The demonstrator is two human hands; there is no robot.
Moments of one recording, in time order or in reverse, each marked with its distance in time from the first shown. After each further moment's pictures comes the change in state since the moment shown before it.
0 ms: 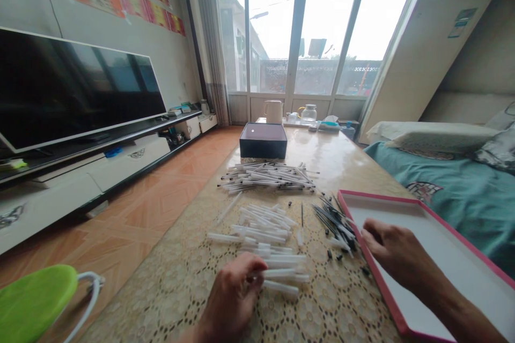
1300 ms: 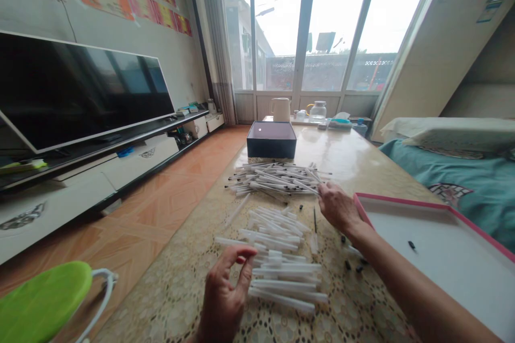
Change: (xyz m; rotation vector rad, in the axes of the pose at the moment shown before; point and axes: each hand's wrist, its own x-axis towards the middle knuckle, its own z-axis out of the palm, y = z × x) left_hand 0.007 -0.030 -0.011 0.227 0.284 0.105; right_hand 0.112 -0.065 0.063 -0.172 0.041 -0.073
